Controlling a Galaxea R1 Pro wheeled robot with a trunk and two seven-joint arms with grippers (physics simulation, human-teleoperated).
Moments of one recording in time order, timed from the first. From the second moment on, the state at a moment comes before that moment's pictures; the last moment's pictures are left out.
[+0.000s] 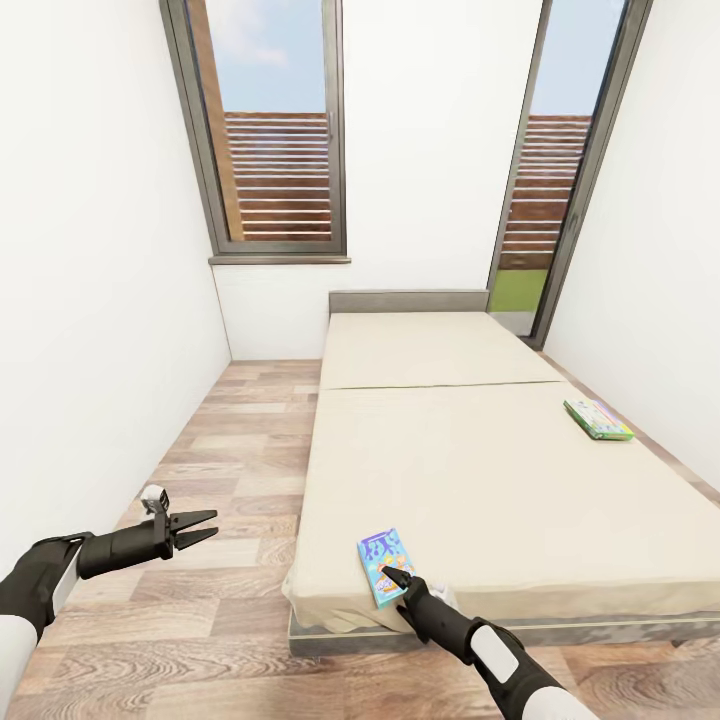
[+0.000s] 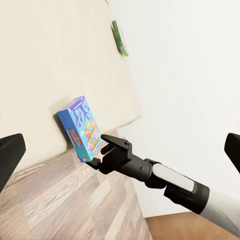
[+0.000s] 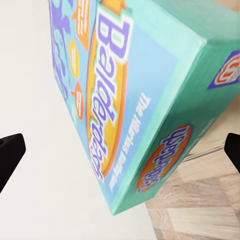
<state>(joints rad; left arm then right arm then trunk) -0.70 0.37 0.31 -0.52 -0.02 0.77 -1.57 -0.57 0.10 -0.24 -0.29 -0.65 0.44 0.58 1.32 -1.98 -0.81</state>
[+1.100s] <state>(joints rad) -0.70 0.37 0.31 -0.52 -0.03 0.77 -1.57 -0.57 0.09 -0.24 -0.29 -0.65 0.44 0.62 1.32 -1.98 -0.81</state>
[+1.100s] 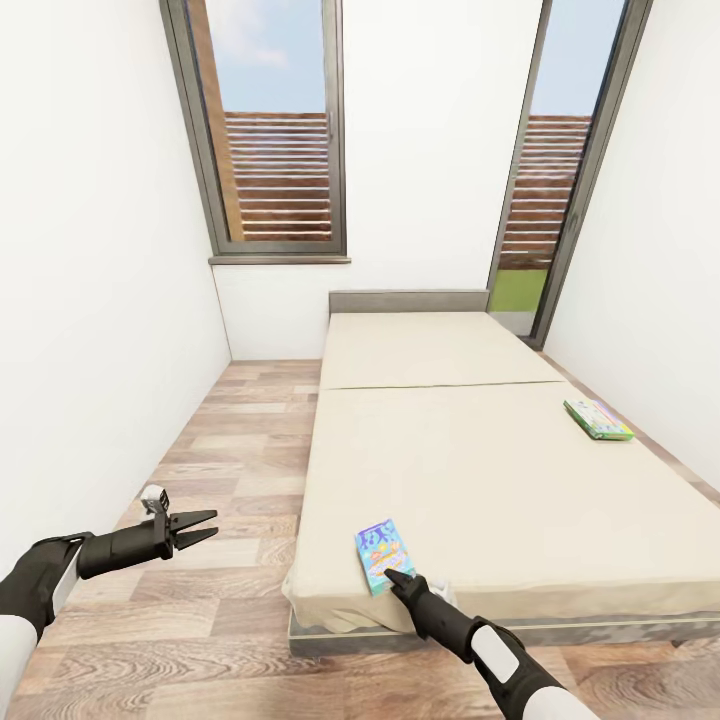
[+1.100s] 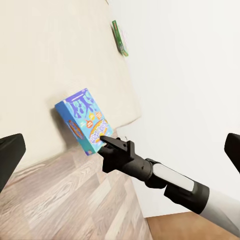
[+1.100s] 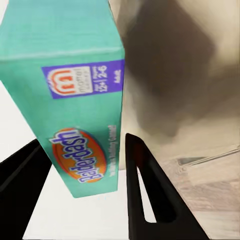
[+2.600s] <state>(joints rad) -0.70 0.38 0.31 -0.53 -0.03 0.78 -1.57 -0.57 0.09 -0.23 -0.32 -0.65 0.44 0.64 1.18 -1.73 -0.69</state>
